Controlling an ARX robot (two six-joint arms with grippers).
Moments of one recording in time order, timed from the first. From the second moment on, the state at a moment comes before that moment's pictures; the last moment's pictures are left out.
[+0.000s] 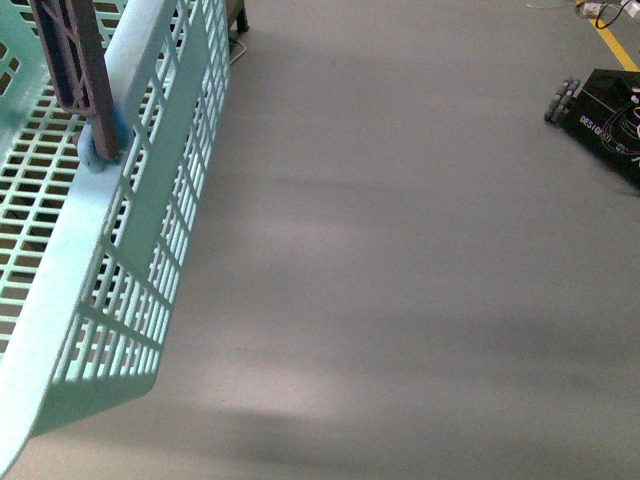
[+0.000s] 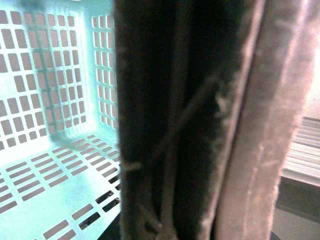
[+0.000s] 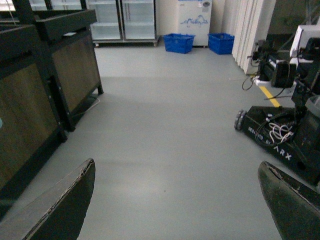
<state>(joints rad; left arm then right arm) -0.14 1.12 0.83 -0.11 -0.09 -1.56 0.00 0.00 0.02 0.00 0.00 0.00</state>
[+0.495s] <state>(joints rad) -0.14 1.12 0.83 -0.11 -0.09 -1.56 0.00 0.00 0.02 0.00 0.00 0.00</state>
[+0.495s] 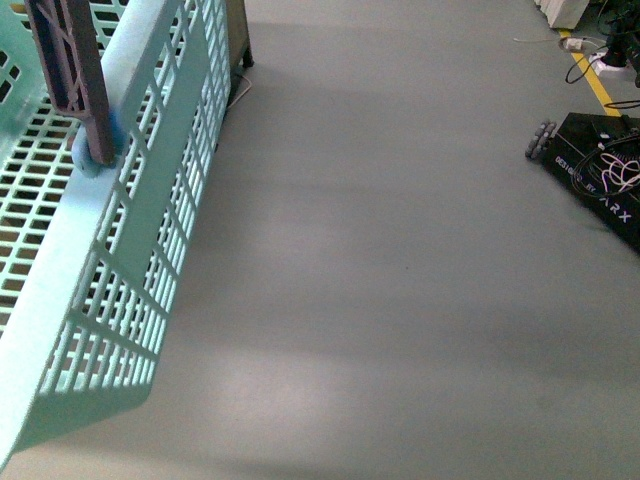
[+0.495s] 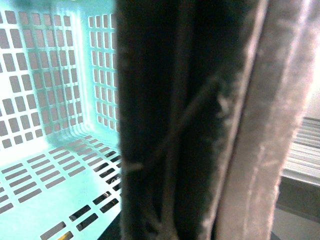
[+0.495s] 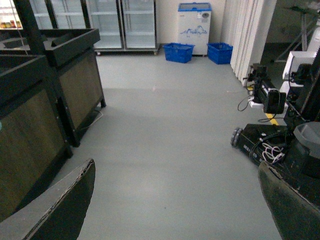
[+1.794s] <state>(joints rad) -0.14 1.12 0.83 -0.11 -0.09 -1.56 0.00 0.00 0.02 0.00 0.00 0.00</state>
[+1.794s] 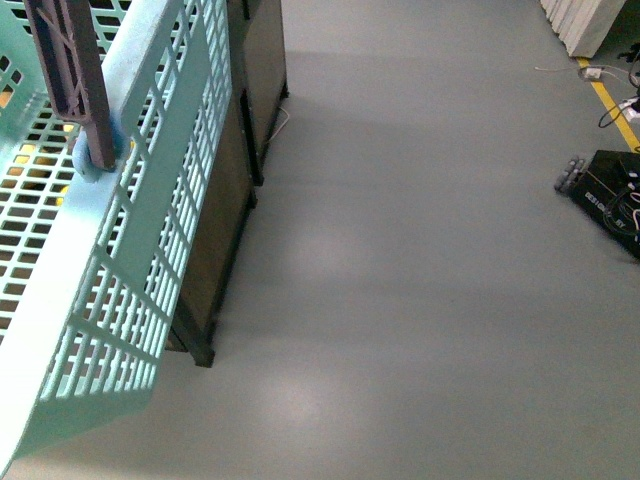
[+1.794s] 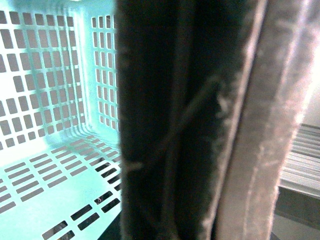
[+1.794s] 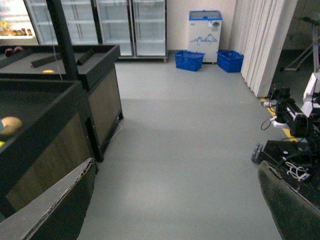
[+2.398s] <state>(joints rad) -0.14 1.12 0.83 -0.11 -0.09 -1.56 0.00 0.00 0.02 0.00 0.00 0.00</state>
